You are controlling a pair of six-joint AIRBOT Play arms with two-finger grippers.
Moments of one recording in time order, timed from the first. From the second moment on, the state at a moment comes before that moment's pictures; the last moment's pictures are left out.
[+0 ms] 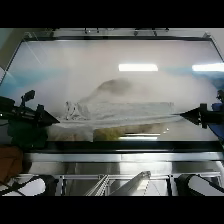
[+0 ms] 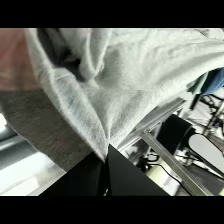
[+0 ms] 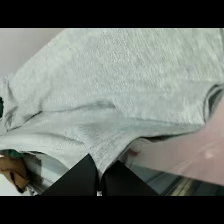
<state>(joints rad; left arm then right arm) 0.42 -1.34 0.92 -2.35 1.61 1.95 -0.65 -1.23 0.73 -0.61 1.39 1.02</state>
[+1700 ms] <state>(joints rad) 0.24 -1.90 1.74 -2.36 1.72 1.80 -0.61 -1.50 0.89 -0.51 1.09 0.77</state>
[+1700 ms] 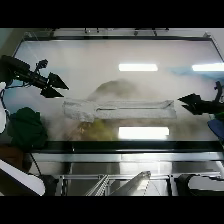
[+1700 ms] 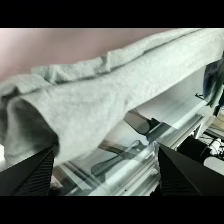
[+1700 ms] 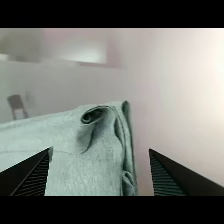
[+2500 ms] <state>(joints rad) 0.19 -1.61 1.36 -2.41 1.63 1.85 -0.39 -1.71 0.98 -0.56 1.13 0.92</state>
